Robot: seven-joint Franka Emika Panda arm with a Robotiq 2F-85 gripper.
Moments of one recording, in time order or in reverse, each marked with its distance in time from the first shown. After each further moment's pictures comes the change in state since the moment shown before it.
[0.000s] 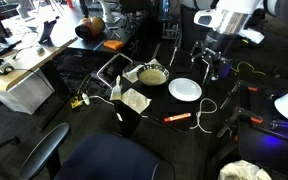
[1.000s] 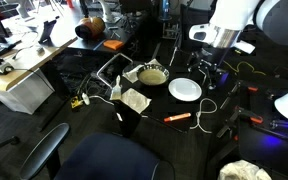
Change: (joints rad) arm -0.008 0.095 0.022 0.002 0.010 0.069 -0.068
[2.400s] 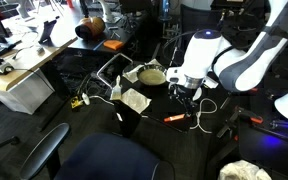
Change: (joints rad) arm -0.120 0.544 0.103 0.203 -0.251 0.320 0.111
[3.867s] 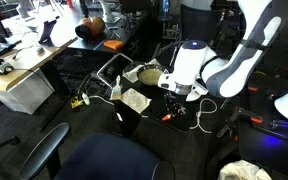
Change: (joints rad) arm -0.031 0.142 0.023 0.121 -0.031 0.020 0.059
